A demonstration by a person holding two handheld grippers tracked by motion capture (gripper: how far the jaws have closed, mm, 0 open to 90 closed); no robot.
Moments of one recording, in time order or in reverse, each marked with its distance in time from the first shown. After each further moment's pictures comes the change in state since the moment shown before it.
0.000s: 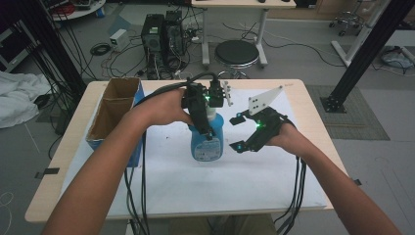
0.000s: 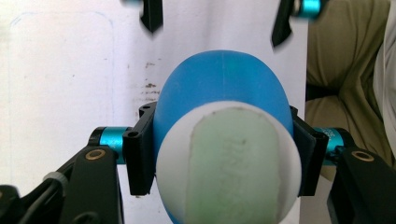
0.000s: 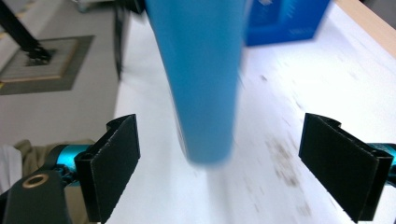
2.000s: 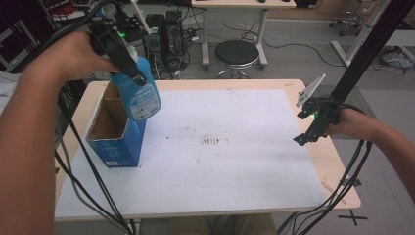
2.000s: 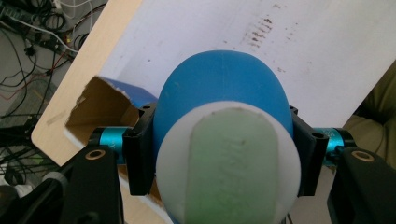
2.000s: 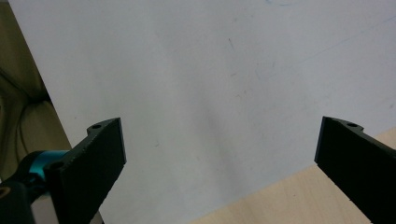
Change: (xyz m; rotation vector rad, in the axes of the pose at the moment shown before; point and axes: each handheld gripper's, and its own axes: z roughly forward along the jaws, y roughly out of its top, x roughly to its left) left arm 0.032 -0.106 -0.158 0.036 0.287 -0.519; right arm -0.030 -0.049 -0.116 0.559 -0.234 0.196
